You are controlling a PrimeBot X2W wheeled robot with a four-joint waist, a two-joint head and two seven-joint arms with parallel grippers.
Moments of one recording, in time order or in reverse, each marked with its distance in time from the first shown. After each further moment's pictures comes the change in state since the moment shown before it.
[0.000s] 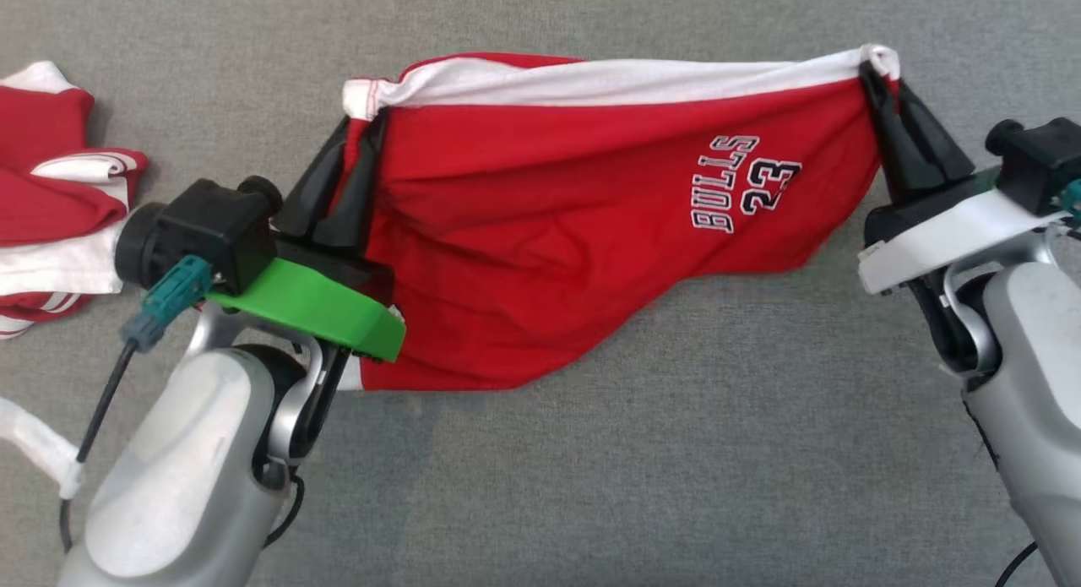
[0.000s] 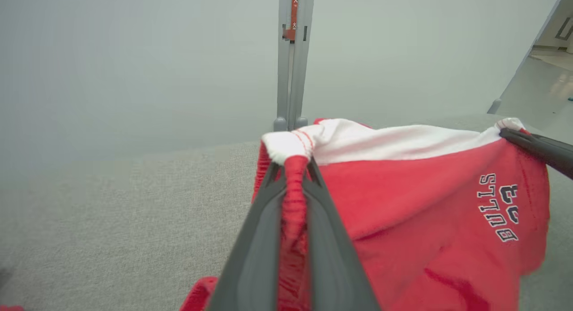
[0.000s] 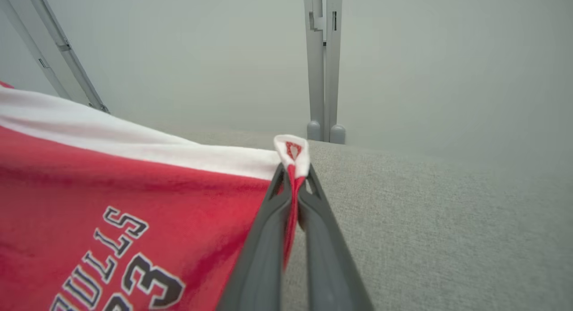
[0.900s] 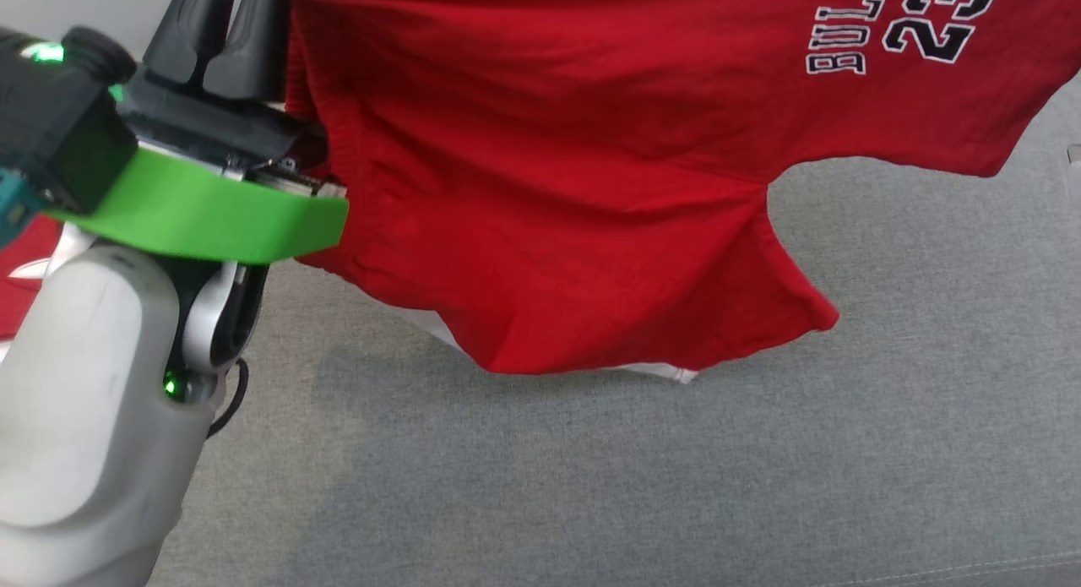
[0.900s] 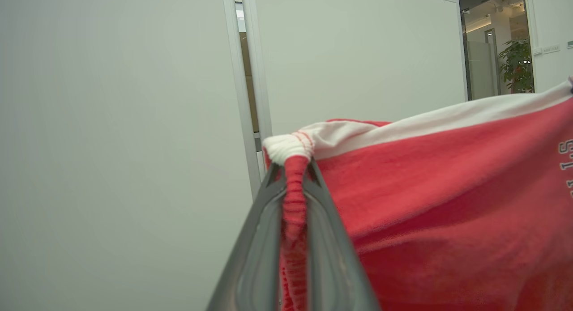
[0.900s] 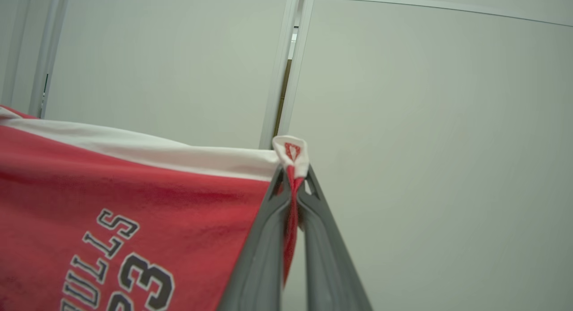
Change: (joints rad) left arm -0.199 0.055 0.073 -0.196 0.038 0.031 0.024; right arm 0.006 -0.066 -0.285 -0.644 -0.055 0.001 0.260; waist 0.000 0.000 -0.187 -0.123
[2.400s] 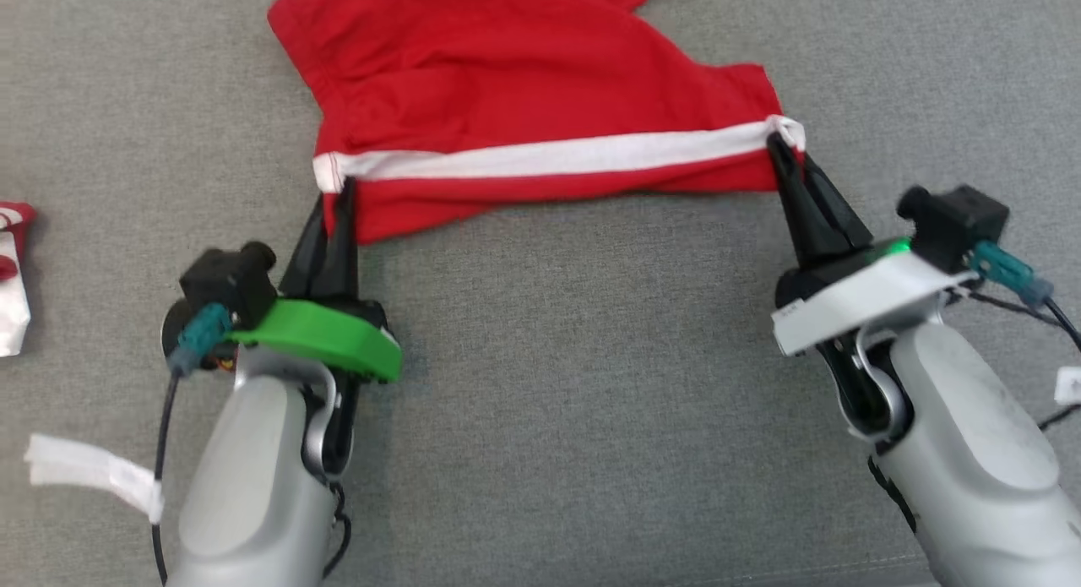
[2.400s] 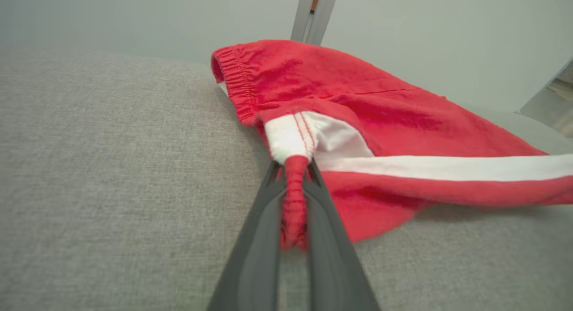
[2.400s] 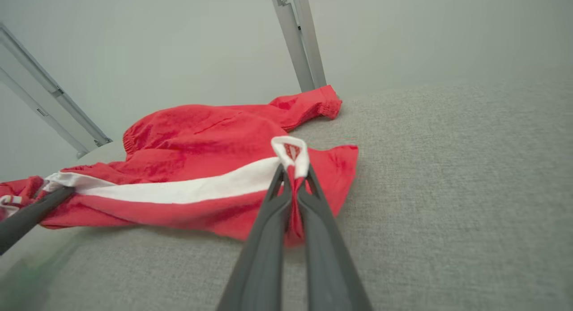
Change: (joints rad) left arm 0.209 -0.325 0.218 0.721 0.104 -0.223 -0.265; right arm 0.041 0.202 0.357 0.695 0.192 -0.001 -0.307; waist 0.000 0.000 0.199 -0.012
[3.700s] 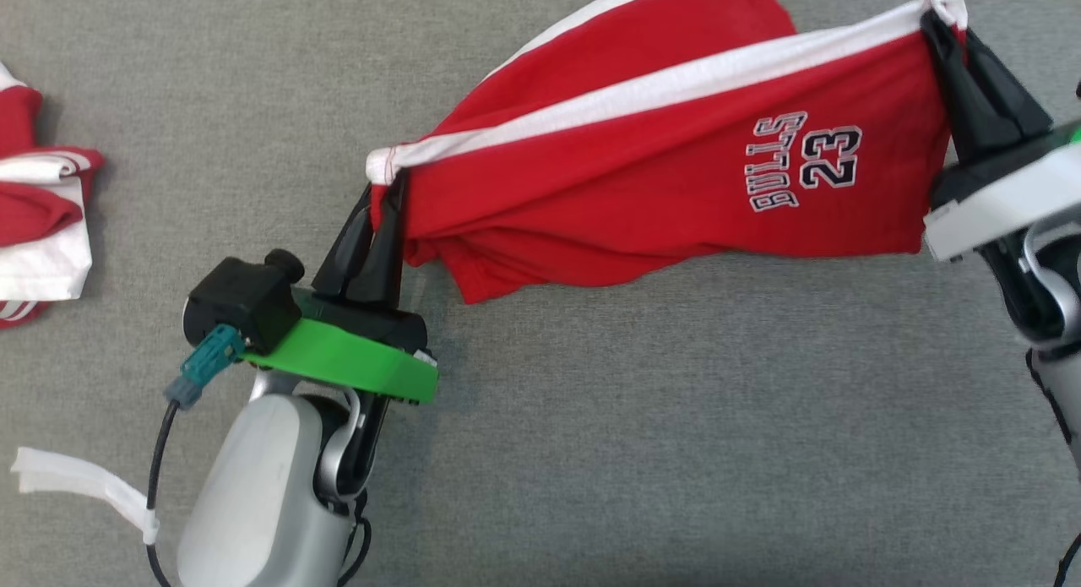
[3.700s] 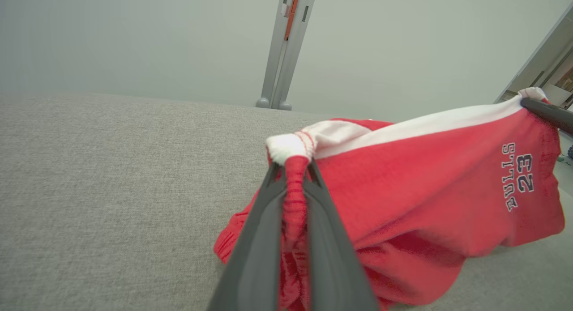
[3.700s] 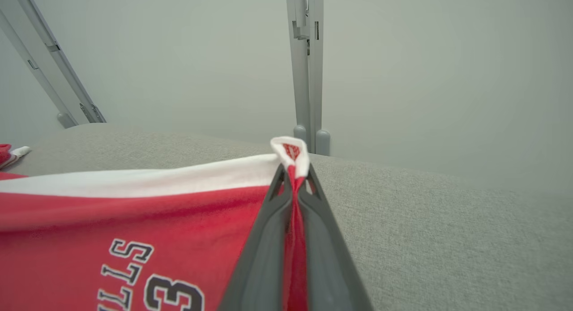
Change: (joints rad) left arm 0.141 0.027 -0.091 -0.383 -0.035 0.005 0.094; right arm -0.027 -0.239 -0.135 -0.265 -0.051 0.001 0.221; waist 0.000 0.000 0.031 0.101
